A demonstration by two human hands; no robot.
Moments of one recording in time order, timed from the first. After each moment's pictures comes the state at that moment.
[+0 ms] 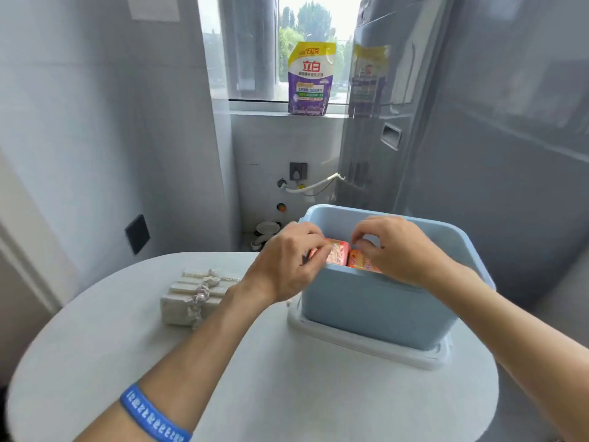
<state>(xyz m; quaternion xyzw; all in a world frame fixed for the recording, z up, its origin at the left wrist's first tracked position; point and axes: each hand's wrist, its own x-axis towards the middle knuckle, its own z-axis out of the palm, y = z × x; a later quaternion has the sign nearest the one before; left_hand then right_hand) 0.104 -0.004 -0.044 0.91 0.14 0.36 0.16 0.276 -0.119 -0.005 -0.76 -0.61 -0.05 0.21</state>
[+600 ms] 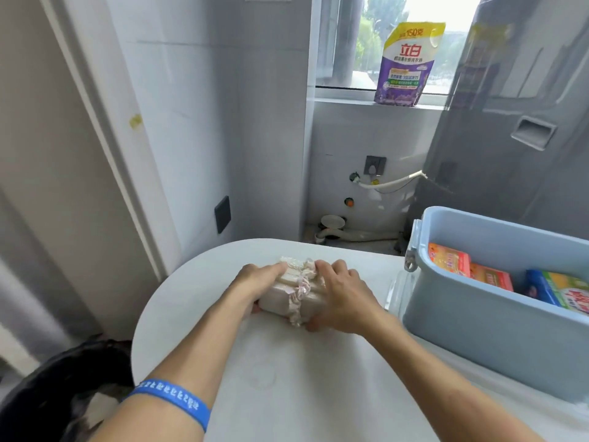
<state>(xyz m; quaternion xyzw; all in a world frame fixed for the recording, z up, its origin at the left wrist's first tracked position) -0.049 0.119 -0.130 0.52 0.60 0.22 0.56 0.110 0.024 -0.132 -0.75 -0.64 0.10 0.10</state>
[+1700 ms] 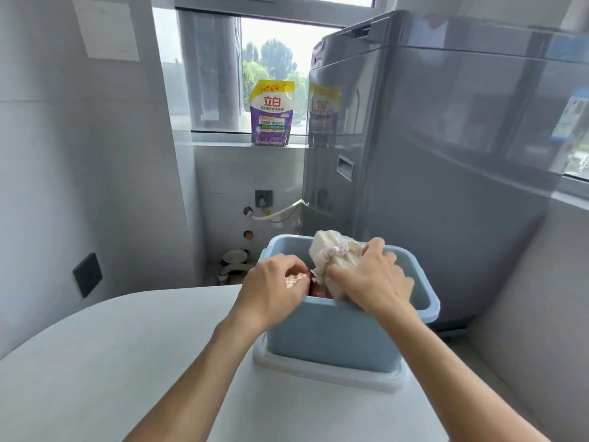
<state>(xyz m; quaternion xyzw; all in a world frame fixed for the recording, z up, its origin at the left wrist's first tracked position) 0.138 -0.023 -0.033 0.87 0.26 0.31 0.26 0.264 -0.135 -0.005 -0.93 -0.27 -0.01 0.26</state>
